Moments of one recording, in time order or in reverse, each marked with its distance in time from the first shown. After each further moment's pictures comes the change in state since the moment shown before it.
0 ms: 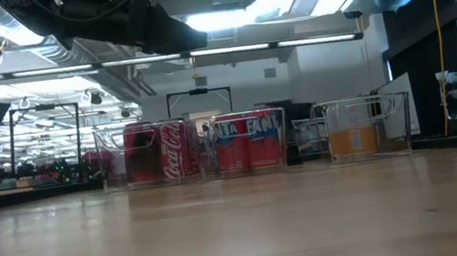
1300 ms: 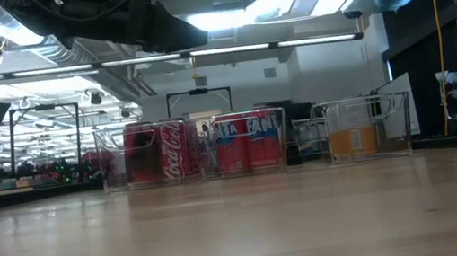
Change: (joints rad) left arm 0.000 0.000 0.000 0.016 0.000 -0.001; right arm 0.020 -0.285 -0.736 -0.001 -0.173 0.081
